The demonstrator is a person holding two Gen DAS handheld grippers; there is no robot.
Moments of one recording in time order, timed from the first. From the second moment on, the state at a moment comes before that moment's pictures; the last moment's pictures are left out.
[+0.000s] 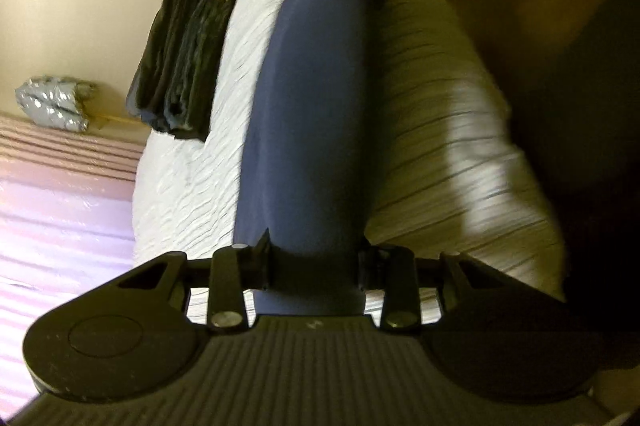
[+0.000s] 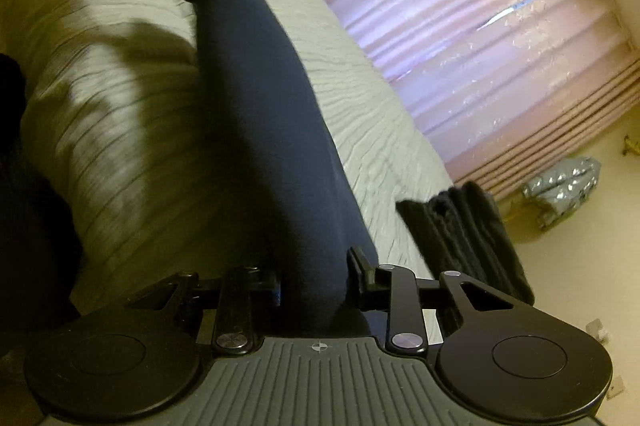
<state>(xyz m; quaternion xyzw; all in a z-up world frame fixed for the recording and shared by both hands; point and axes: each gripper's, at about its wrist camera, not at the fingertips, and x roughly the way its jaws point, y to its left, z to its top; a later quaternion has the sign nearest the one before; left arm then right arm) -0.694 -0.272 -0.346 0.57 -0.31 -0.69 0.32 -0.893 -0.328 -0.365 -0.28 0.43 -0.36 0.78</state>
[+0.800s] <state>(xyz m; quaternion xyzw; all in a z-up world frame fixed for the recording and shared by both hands) -0.718 -0.229 -0.392 0.55 -0.37 -0.64 0.40 -0.869 -0.315 -0.364 -0.30 0.42 -0.32 0.79</state>
